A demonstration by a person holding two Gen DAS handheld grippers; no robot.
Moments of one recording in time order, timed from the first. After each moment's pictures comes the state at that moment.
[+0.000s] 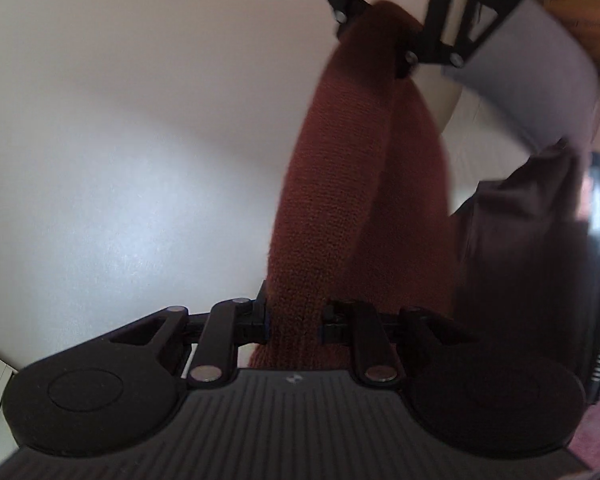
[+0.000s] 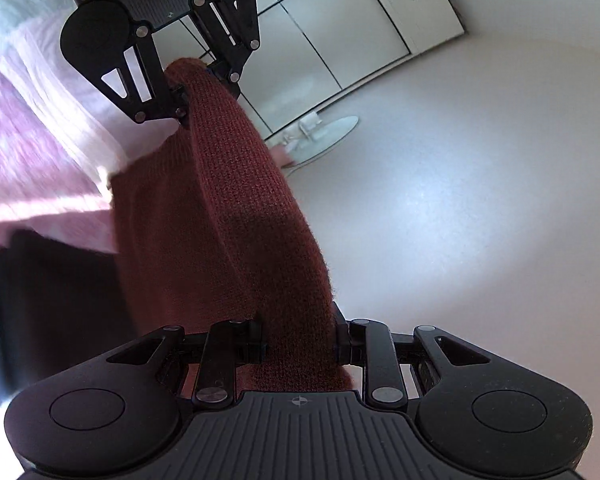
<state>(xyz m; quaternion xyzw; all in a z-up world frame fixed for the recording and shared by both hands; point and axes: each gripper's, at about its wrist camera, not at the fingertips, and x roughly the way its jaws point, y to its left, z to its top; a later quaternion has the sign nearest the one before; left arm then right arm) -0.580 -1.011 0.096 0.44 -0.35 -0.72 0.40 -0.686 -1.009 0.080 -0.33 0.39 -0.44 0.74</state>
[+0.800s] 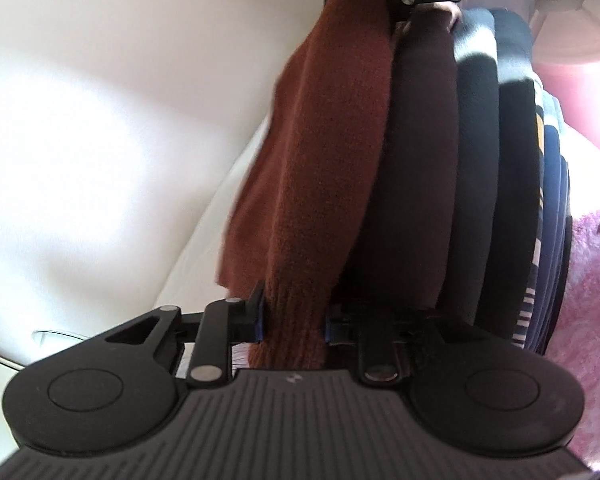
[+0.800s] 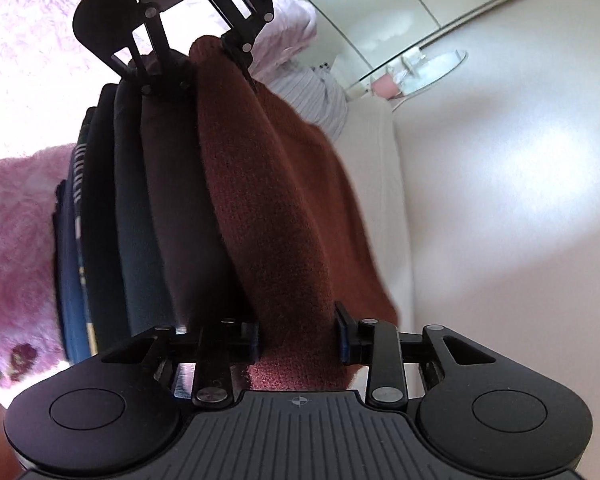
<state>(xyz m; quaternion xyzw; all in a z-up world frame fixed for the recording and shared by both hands) -0.586 -0.980 -0.101 0.51 -0.30 -0.71 0.39 -0.718 -1.007 -0.102 -0.25 0.49 -0.36 0.75</state>
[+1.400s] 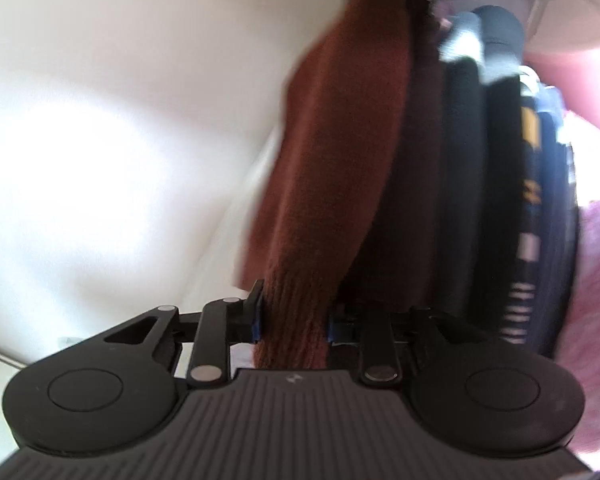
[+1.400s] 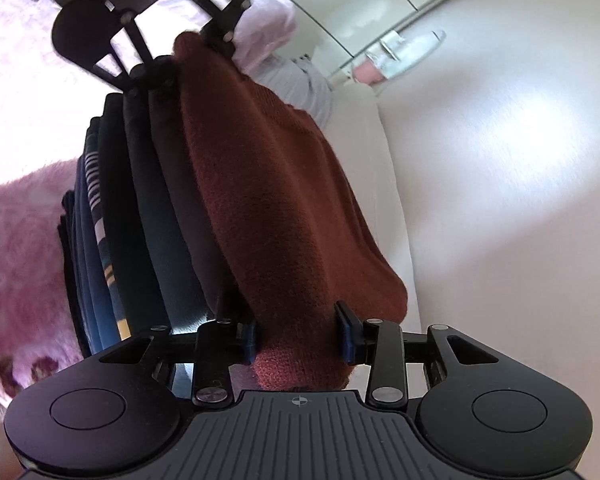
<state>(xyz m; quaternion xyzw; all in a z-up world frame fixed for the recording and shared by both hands) -0.581 -0.985 -0.119 0.50 -0.36 -0.68 0.41 -0.733 -0.983 -0.109 -0.19 0.48 -0.40 0.76</state>
